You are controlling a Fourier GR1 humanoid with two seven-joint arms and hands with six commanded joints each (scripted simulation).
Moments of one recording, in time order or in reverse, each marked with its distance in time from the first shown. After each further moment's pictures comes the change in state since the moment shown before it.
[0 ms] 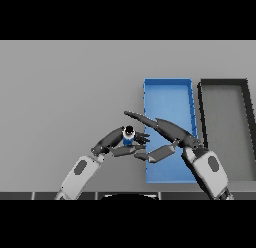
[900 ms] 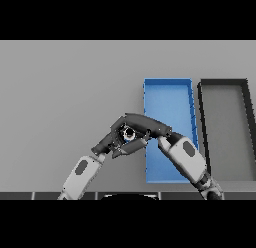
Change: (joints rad) left arm 0.018 -0.049 0.037 0.009 -0.003 -0.043 0.053; right arm -0.222 0.155 0.092 0.194 0.007 0.025 0.057
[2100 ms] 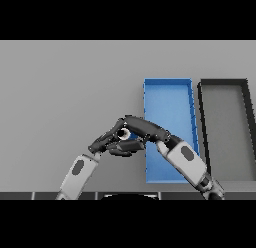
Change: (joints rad) left arm 0.009 0.013 0.048 -0.026 -0.089 -0.085 0.097; right arm 0.018 -0.022 0.059 -0.030 0.079 -0.096 -0.099
